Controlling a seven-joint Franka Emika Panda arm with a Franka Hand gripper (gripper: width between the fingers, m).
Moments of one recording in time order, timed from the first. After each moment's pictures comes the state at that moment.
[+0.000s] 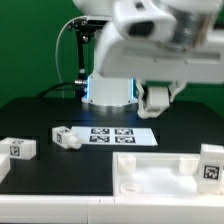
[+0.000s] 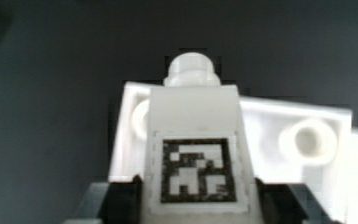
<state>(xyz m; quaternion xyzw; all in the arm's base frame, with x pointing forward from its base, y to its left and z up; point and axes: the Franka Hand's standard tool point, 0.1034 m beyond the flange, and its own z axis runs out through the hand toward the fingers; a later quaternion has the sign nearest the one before) 0.569 0.029 0.155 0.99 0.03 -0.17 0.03</state>
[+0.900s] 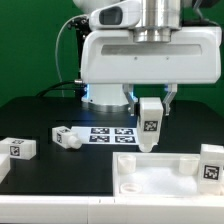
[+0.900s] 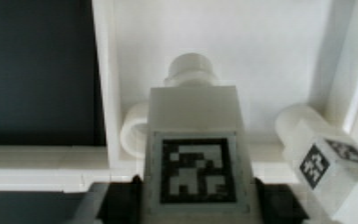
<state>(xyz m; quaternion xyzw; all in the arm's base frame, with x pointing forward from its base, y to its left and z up) 0.602 0.022 0.130 0.99 0.00 0.14 0.00</state>
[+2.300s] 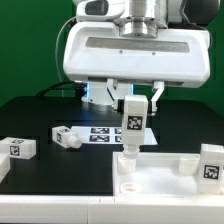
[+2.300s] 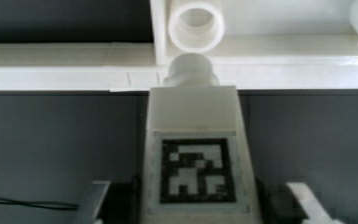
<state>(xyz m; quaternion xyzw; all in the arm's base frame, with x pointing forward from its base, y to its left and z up) 0.625 0.001 0.134 0.97 -0.02 0.23 0.03</state>
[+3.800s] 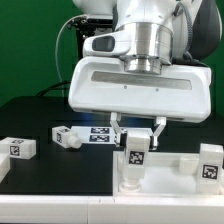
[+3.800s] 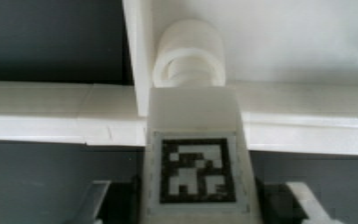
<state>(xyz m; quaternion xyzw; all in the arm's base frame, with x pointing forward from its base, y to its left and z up) 0.626 0.002 0.087 0.97 -0.01 0.23 0.04</state>
